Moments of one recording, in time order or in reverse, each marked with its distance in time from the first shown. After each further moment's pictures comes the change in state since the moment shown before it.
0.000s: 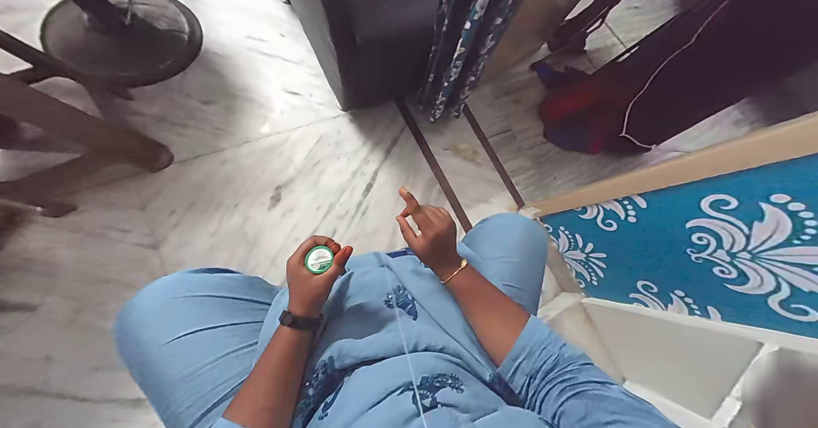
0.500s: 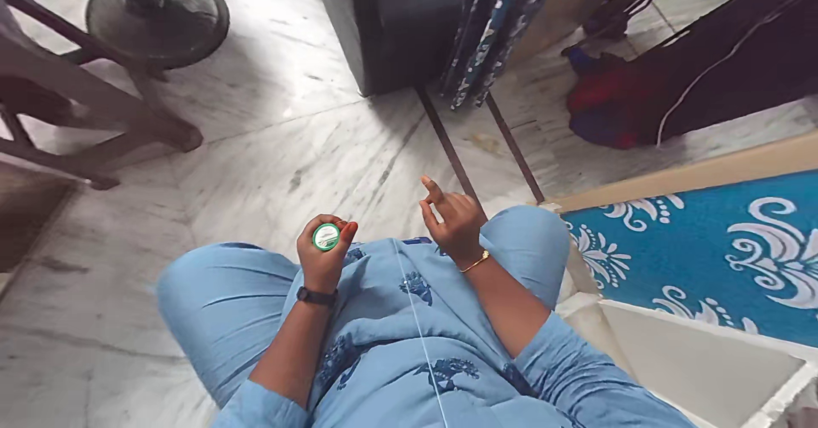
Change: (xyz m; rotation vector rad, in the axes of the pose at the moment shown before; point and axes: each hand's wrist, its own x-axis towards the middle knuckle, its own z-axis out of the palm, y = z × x) left_hand 0.001 0.002 -0.006 -0.035 0.162 -0.048; right_hand 0.004 -0.002 -0.008 -0.039 0.036 -0.063
